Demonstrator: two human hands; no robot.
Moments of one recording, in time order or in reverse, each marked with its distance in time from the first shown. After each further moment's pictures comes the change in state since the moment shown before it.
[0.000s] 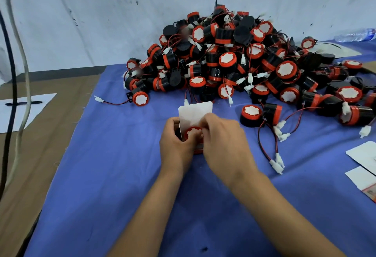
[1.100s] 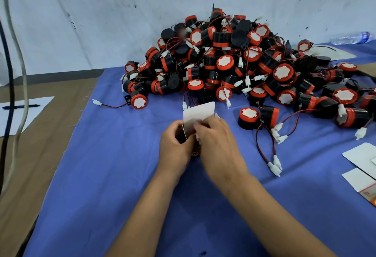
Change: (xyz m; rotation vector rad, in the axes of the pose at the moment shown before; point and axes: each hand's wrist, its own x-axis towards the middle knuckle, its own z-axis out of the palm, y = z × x) left_hand 0.001 0.005 -0.005 -0.136 -0.174 -0.010; right_hand 0.005 0.003 0.017 -0.068 -0.034 -0.120
